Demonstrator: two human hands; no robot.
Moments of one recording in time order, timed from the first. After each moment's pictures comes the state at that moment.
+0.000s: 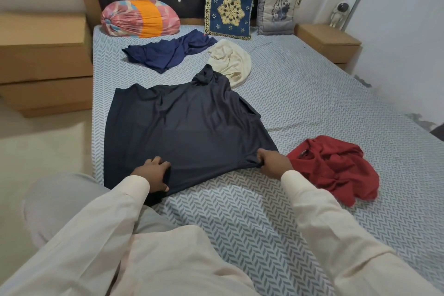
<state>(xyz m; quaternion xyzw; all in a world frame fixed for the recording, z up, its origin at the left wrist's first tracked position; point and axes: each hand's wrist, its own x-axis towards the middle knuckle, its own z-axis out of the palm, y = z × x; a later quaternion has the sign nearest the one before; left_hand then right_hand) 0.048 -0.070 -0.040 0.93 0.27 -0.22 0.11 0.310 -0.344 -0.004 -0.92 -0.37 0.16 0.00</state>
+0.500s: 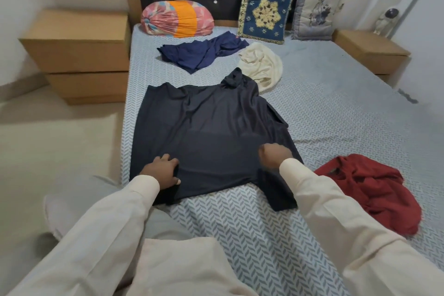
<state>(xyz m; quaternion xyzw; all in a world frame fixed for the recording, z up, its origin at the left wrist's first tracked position) 0.027 -0.045 -0.039 0.91 0.34 -0.20 0.14 0.310 -0.243 0.012 -0.90 -0.40 0.16 -0.08</state>
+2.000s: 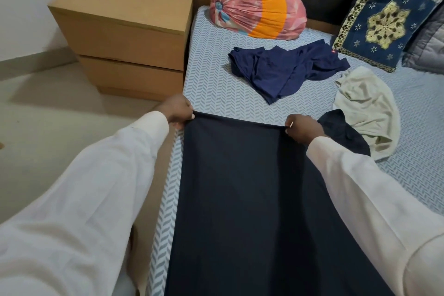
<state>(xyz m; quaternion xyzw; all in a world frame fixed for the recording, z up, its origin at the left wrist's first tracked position) 0.126 0.391 -0.049 0.76 0.50 0.03 0.41 0.450 0.203 -0.047 -0.88 -0.46 0.12 -0.05</state>
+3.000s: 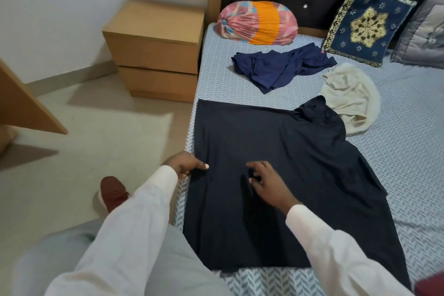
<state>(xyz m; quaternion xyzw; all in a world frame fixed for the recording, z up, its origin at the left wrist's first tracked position) 0.015 0.154 -0.035 0.58 0.58 -0.06 0.56 0.239 -0.025 -0.062 -0.75 -0.56 0.26 0.23</state>
